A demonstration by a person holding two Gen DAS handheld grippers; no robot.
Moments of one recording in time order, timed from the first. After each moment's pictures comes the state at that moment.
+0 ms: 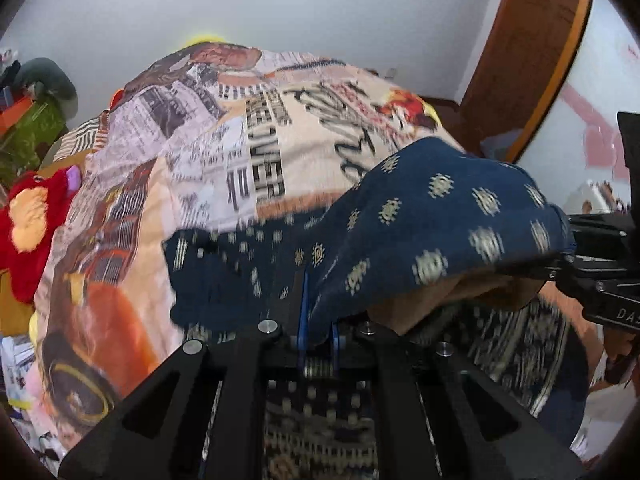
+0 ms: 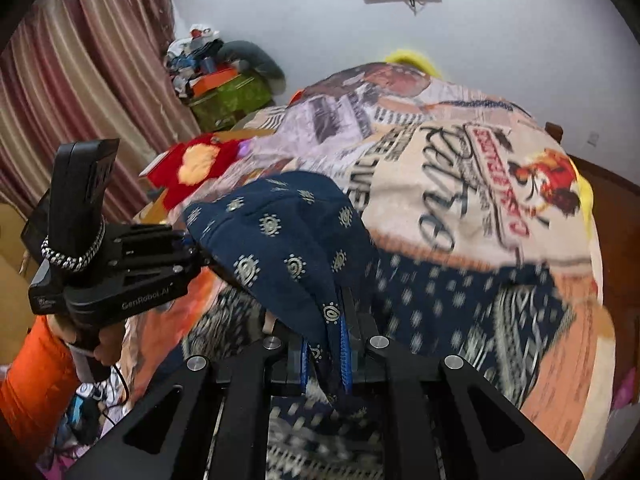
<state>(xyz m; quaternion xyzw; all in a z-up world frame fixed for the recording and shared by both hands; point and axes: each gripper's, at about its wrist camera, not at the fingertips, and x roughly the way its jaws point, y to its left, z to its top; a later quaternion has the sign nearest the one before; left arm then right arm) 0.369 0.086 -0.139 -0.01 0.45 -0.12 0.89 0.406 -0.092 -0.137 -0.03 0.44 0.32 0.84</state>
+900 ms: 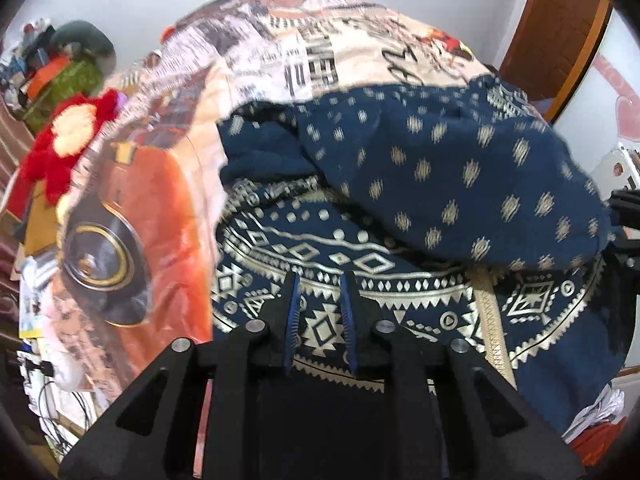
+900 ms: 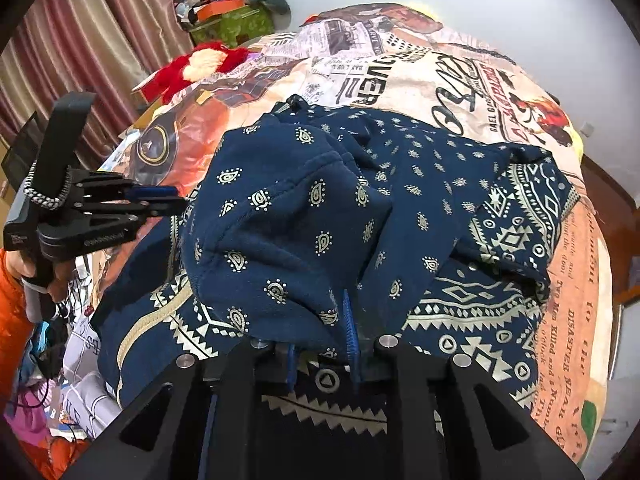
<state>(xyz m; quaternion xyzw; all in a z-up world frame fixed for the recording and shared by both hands) 0.267 0.119 -0.191 0.00 0.50 -0.04 0.86 0.309 -0.100 -0.197 -0.13 0.49 0.29 0.81</state>
